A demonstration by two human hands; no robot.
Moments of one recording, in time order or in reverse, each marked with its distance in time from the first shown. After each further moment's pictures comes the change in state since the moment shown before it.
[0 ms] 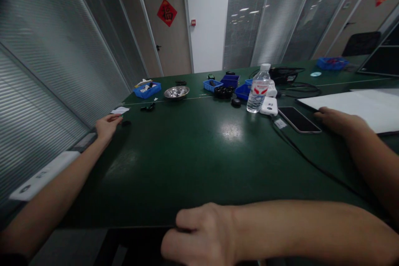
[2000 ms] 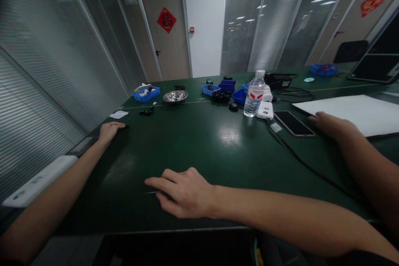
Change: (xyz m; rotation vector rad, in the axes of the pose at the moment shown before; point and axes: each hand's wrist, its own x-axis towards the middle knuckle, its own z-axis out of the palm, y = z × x) left_hand 0.002 -0.004 0.000 0.129 -0.099 -0.075; right_hand 0.073 0.058 0.010 -0.020 -0.223 -0.101
